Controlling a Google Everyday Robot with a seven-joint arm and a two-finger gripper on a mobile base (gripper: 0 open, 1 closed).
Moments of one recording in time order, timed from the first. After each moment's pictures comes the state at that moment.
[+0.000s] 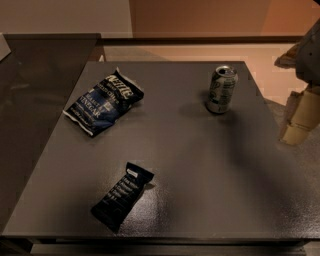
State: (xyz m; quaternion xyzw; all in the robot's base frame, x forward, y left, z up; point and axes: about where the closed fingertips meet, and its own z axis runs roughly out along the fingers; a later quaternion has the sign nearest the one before) arm 0.438 -0.217 0.976 -0.60 0.78 -0.03 0.16
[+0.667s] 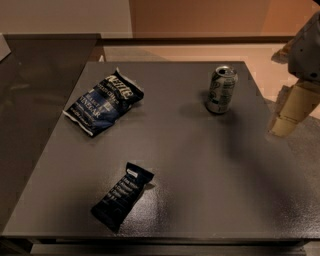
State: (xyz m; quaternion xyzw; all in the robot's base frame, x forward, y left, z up) arm 0.458 -0.215 0.974 -0.59 0.79 -0.04 0.18
